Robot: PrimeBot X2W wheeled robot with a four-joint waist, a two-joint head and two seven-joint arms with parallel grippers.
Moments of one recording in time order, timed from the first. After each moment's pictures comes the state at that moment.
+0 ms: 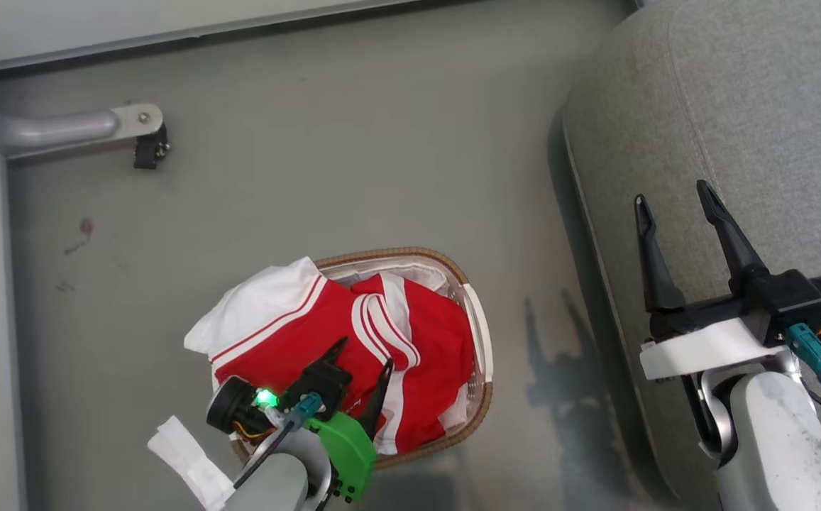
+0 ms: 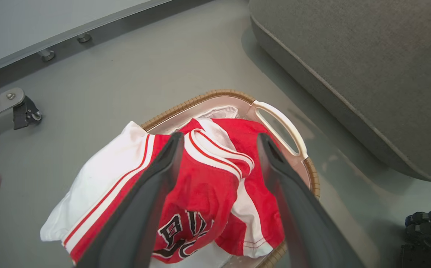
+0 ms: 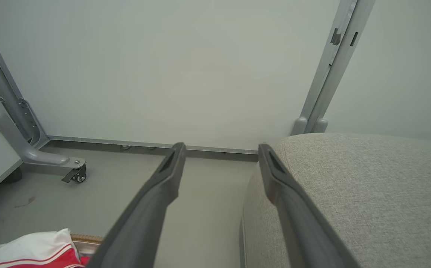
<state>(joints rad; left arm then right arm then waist) -0.38 0.05 -0.57 0.77 -0.18 -0.13 -0.26 -0.24 -0.05 0.00 0.06 0.02 0.13 -0.26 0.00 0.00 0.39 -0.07</state>
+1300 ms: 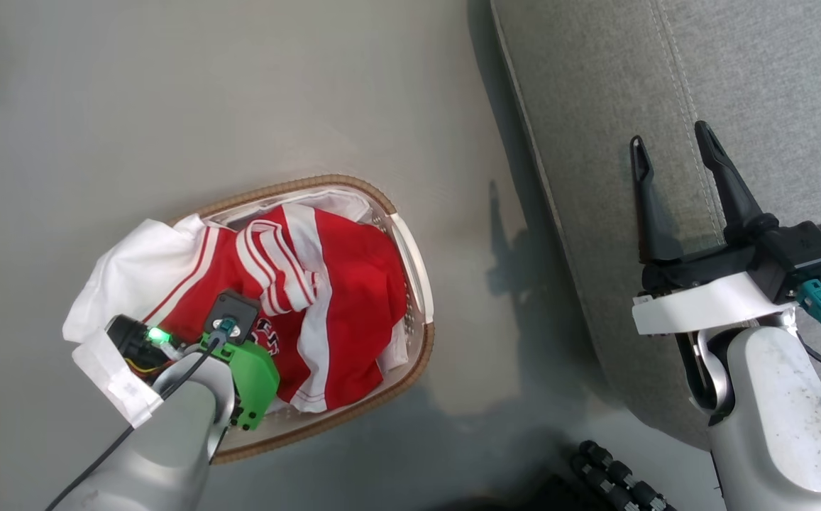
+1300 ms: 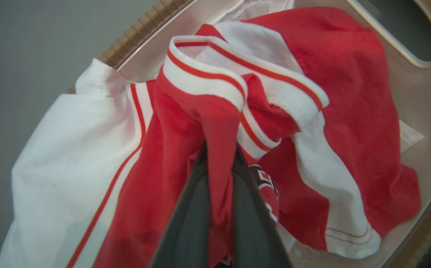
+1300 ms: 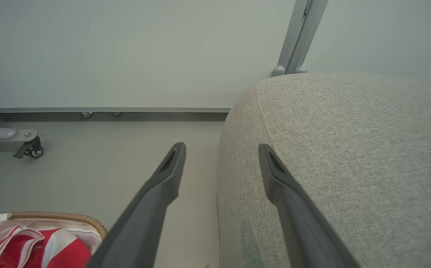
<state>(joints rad) -0.69 0.17 -0.71 1.15 -0.25 -0.05 -0.26 -0.36 -0.05 0.03 0.05 0.09 0.13 -0.26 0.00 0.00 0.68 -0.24</state>
